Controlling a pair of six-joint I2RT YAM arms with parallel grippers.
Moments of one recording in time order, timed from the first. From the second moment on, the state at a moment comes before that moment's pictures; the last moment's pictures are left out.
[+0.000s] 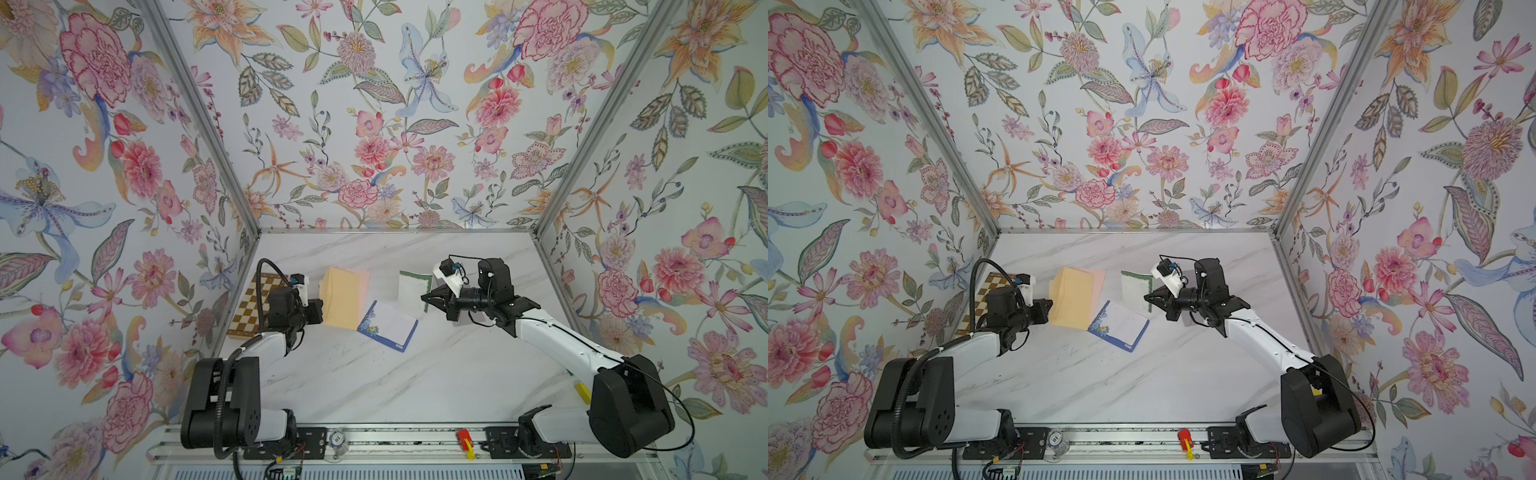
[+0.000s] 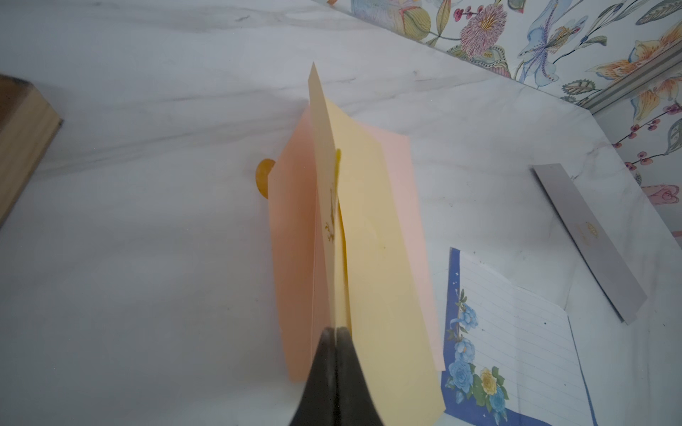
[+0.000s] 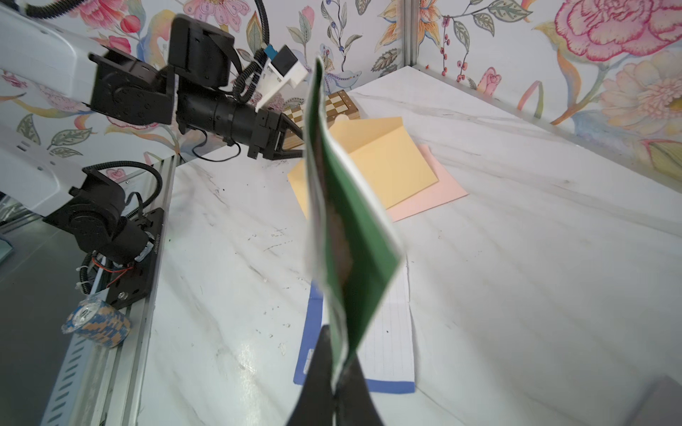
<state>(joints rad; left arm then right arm) 0.01 1.35 0.55 0.19 0.37 -0.19 0.42 1.37 0.90 -0.06 -0.79 -0.21</state>
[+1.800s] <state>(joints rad) -0.45 1.96 1.51 -0.65 0.84 0.37 0.55 1.44 1.17 -0.57 0.16 -1.38</state>
